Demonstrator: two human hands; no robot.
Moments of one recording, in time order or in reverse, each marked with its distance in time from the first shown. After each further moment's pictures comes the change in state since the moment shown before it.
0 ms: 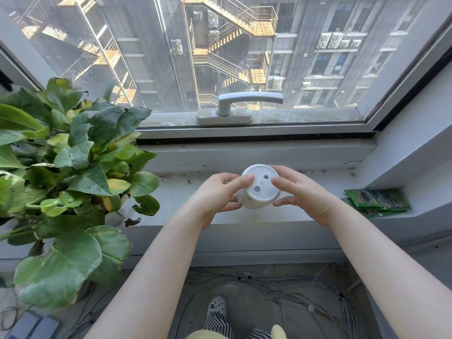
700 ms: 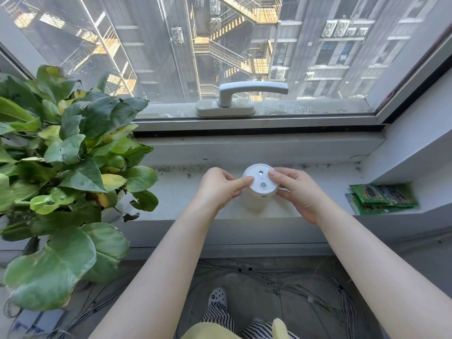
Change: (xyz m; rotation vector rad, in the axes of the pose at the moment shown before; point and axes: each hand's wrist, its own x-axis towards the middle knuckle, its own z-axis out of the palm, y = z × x) left_hand 0.024 -0.012 0.005 0.160 0.217 -0.035; right_hand 0.023 0.025 0.012 0.250 0.192 0.035
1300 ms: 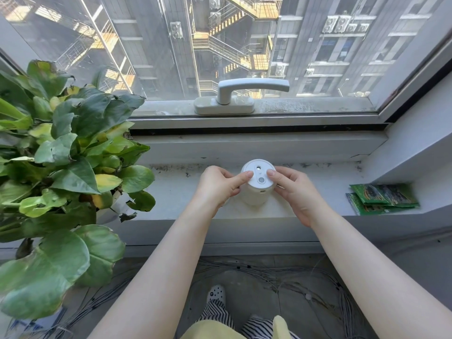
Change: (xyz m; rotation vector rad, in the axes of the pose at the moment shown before) left_hand 0.008 0.000 0.005 -0.082 0.067 -0.010; right_hand 0.005 0.012 0.003 0.070 0.078 -0.038
